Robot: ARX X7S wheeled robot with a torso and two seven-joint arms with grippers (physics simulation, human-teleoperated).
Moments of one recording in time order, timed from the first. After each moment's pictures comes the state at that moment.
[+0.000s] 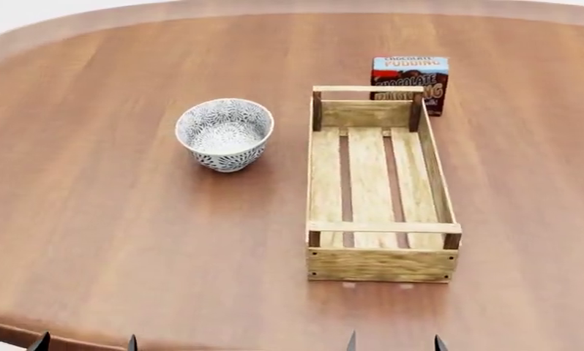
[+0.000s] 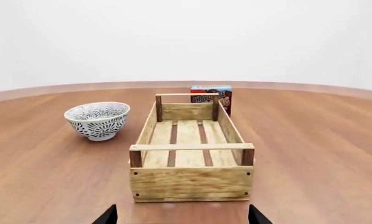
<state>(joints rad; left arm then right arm) -0.01 -0.10 0.11 -0.02 -0.10 0.01 -0.11 0.01 0.10 -0.10 -0.01 0.10 -0.02 0.12</state>
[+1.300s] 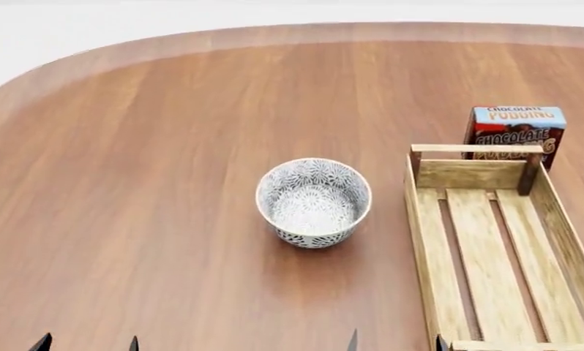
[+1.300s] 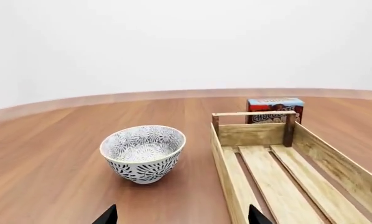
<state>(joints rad) -0.02 -0.15 0.18 -0.03 -0.15 0.00 -0.17 0.01 0.14 -0.16 -0.01 0.16 -0.04 0.18</state>
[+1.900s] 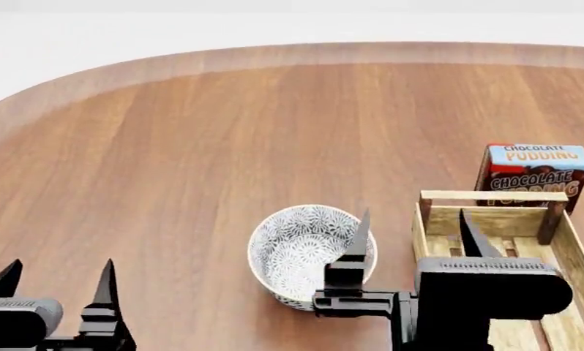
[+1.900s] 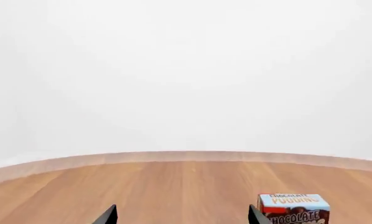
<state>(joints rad) -0.12 -0.14 0.05 0.36 -0.22 -0.41 -0.12 0.26 0.13 -0.06 -0.38 0.12 0.44 0.11</state>
